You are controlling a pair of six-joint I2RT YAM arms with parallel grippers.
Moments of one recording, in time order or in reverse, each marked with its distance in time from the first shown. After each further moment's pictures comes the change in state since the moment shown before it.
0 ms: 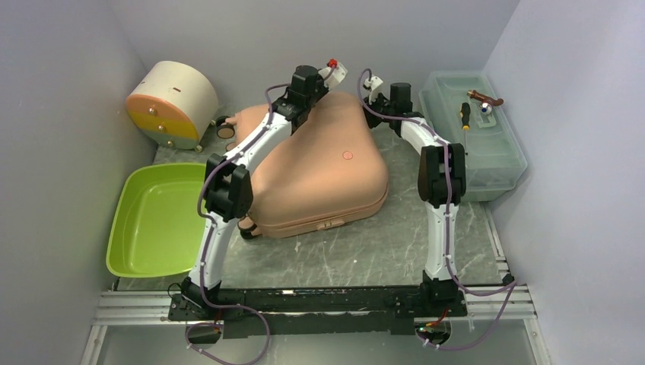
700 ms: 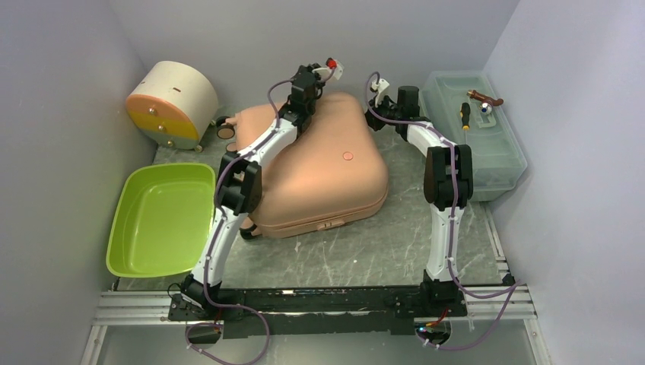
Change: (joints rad) left arm 0.025 0.201 0.094 0.436 -0.213 0.214; right arm -0.032 -0.057 -0.108 0.086 -0.104 -0.001
